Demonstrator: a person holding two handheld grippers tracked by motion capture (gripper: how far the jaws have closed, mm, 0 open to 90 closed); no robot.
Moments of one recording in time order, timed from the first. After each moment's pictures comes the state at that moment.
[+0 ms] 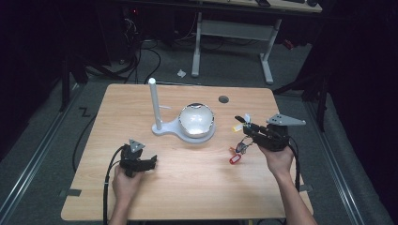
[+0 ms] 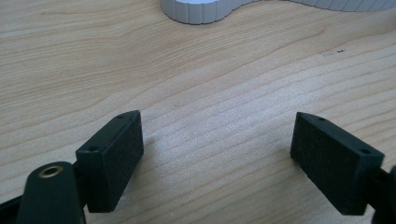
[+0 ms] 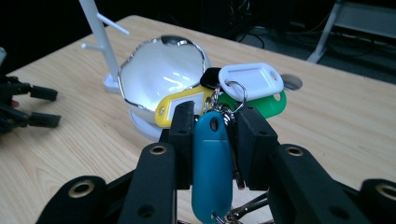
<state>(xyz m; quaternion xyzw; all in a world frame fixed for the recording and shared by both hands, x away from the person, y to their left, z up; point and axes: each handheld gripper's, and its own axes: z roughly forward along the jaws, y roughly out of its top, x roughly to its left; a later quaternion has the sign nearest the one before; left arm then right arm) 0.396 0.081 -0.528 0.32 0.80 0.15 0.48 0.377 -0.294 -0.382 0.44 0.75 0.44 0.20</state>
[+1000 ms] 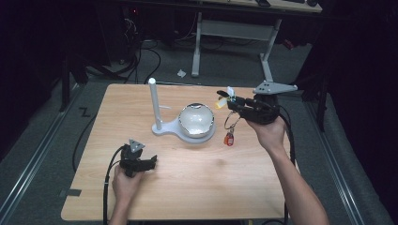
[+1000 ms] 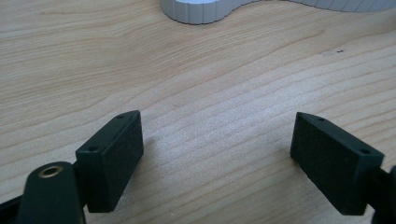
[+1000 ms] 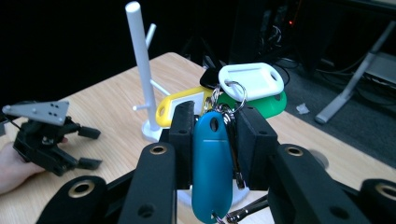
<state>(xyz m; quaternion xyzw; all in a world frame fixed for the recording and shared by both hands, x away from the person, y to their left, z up) 0.396 0.081 -0.529 0.33 0.80 0.15 0.48 0.411 -0.239 -0.294 0.36 0.78 0.47 0.20</state>
